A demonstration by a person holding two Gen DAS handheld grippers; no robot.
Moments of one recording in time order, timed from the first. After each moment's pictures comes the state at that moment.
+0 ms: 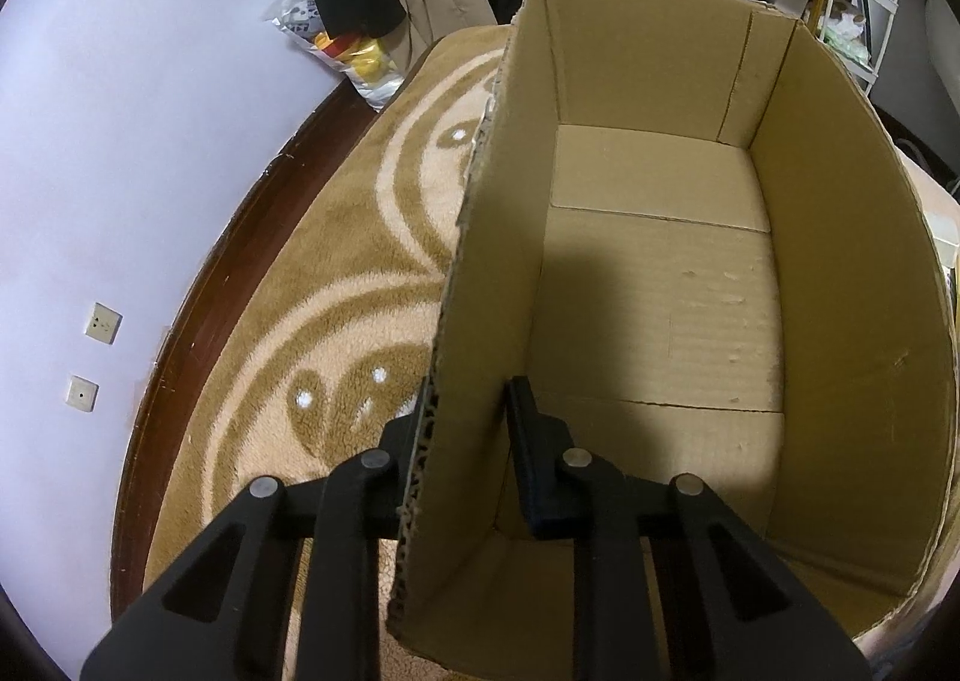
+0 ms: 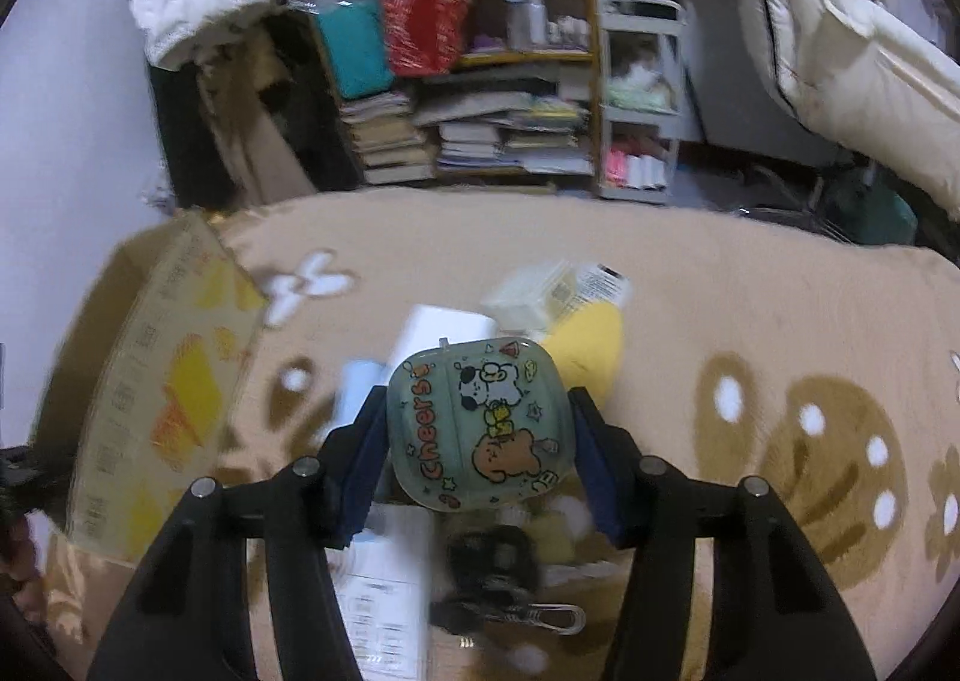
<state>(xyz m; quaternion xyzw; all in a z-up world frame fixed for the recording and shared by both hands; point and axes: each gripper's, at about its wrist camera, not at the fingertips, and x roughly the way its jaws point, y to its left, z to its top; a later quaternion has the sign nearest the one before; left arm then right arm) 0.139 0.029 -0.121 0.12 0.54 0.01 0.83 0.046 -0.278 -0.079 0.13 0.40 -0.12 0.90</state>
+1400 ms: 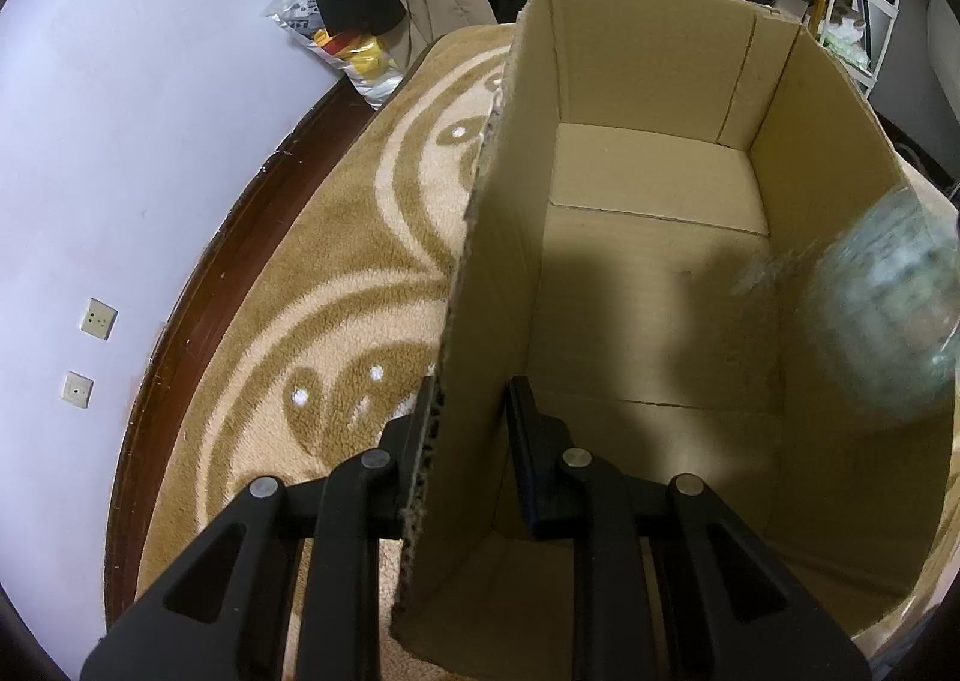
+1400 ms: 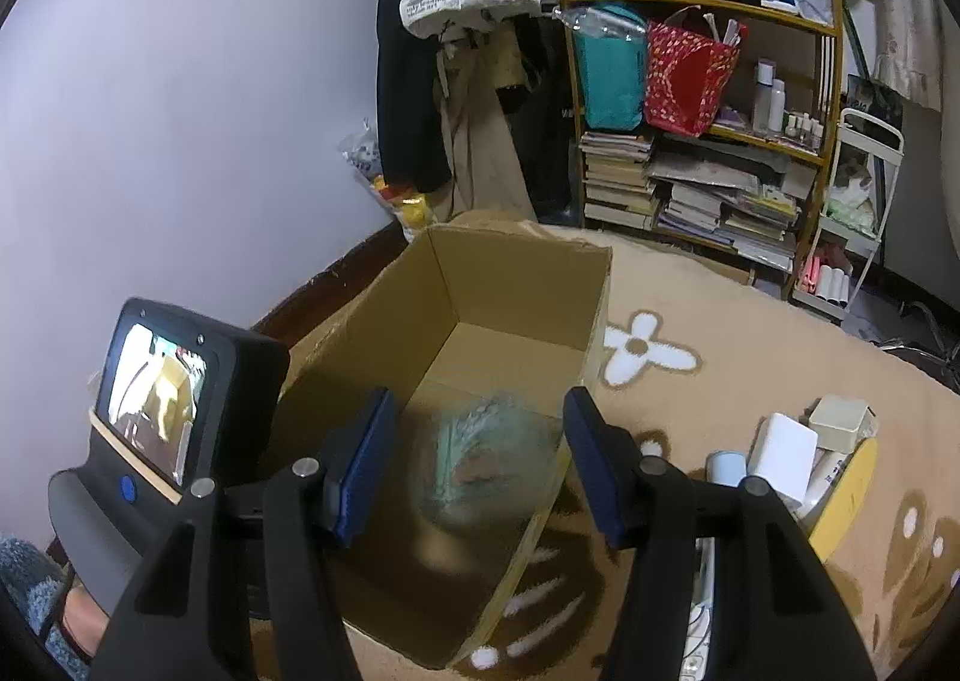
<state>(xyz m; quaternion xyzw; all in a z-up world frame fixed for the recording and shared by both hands) 0.139 0.032 -0.123 0.11 0.54 0.01 0.83 0.094 -0.098 -0.034 0.06 0.36 0.07 0.93</state>
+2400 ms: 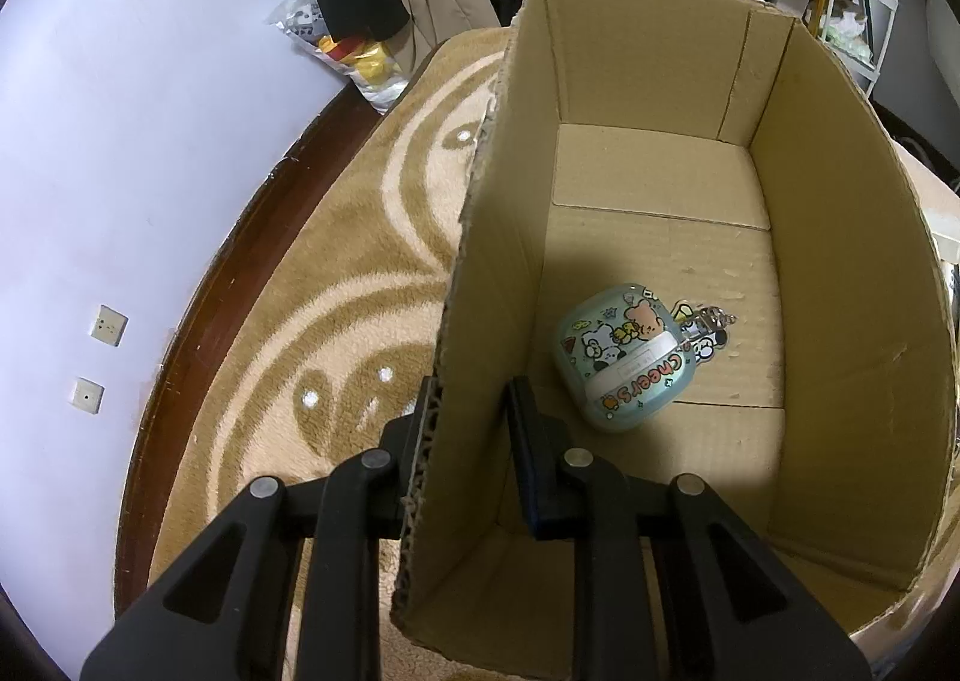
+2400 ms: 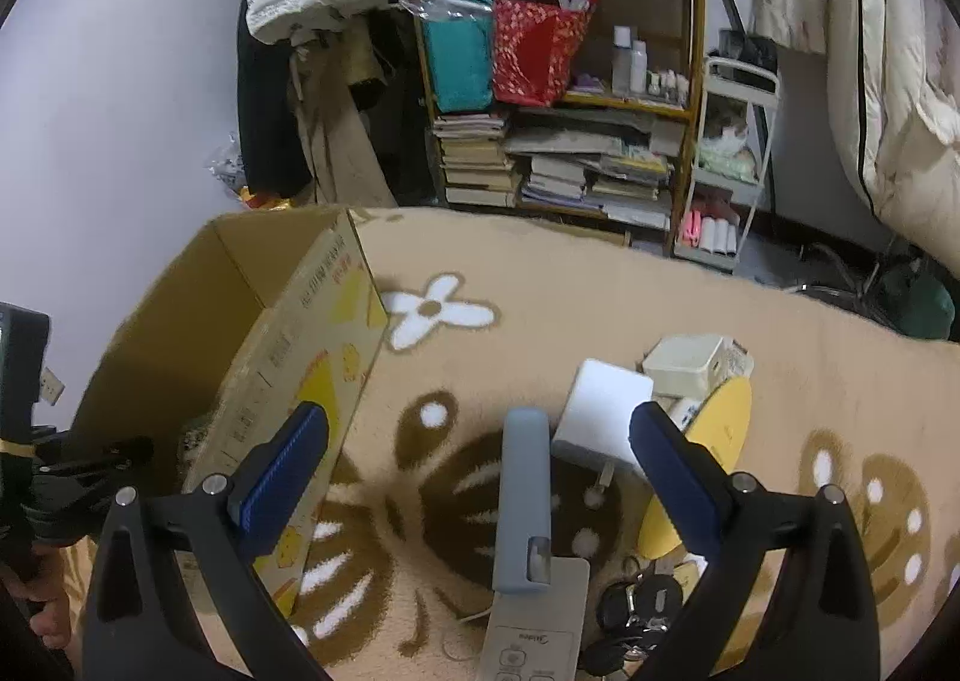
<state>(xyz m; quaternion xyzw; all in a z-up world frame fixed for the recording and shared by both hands) 0.136 0.028 -0.121 0.13 0.53 0.01 0.84 0.080 -0.198 -0.072 0.08 0.39 -0.07 0.92</state>
